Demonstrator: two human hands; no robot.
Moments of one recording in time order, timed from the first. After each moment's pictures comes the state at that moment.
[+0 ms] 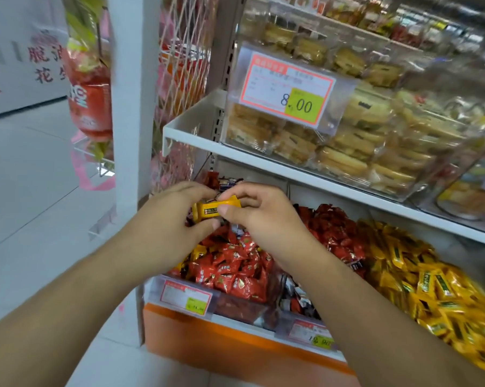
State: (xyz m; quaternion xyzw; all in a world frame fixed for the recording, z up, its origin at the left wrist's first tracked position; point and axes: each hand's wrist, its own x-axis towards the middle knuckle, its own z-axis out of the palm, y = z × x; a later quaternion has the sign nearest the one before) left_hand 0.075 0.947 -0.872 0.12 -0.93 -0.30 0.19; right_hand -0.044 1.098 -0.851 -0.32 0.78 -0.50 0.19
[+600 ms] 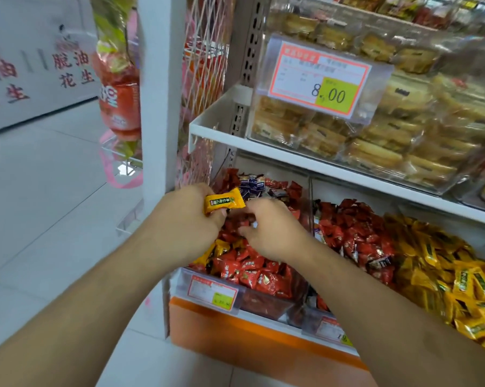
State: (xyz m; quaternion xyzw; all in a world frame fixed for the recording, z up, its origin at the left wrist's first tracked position) left_hand 0.079 0.945 -0.865 0.23 -0.90 -0.34 0.14; right_hand -0.061 1.072 -0.895 -0.43 0.87 -0.21 0.11
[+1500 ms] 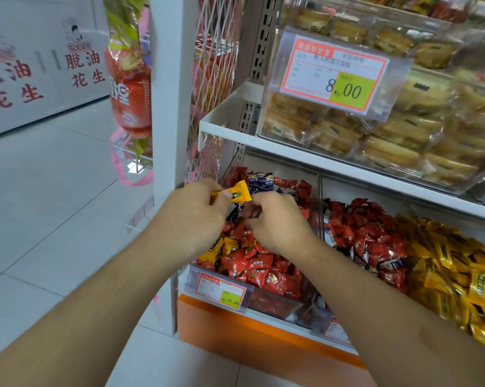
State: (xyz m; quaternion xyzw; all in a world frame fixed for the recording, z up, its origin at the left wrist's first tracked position) left_hand 0.083 0.953 -0.860 0.25 -0.86 -0.42 0.16; right_hand -0.064 1.062 -0.901 -0.39 0.89 -0.23 0.05
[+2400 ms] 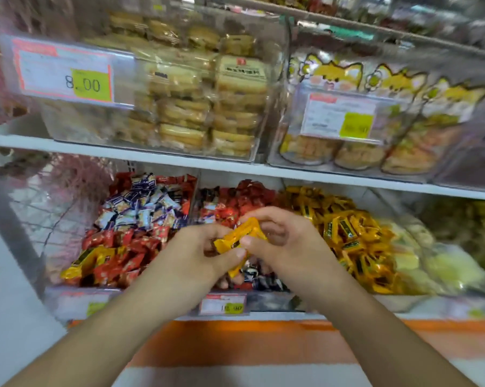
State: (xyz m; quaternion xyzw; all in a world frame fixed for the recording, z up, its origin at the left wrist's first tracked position) left_hand 0.033 1.132 -0.860 0.06 -0.78 -0.62 0.01; right_hand -0.043 1.301 -0.852 -0.25 0.79 -0.54 0.13
